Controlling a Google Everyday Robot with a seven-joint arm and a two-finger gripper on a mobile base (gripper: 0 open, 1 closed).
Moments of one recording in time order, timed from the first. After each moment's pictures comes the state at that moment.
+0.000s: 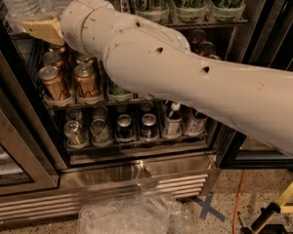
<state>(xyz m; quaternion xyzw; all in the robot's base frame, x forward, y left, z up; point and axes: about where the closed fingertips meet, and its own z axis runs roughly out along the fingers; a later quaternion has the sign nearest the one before) 0.579 0.174 1.070 -0.35 0.60 0.19 0.70</state>
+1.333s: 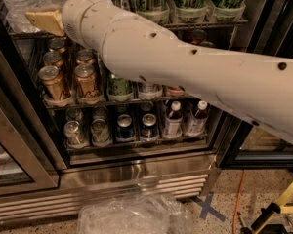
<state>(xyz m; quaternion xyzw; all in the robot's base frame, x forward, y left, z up) 0.611 0.176 1.075 -0.33 0.60 0.19 0.71</state>
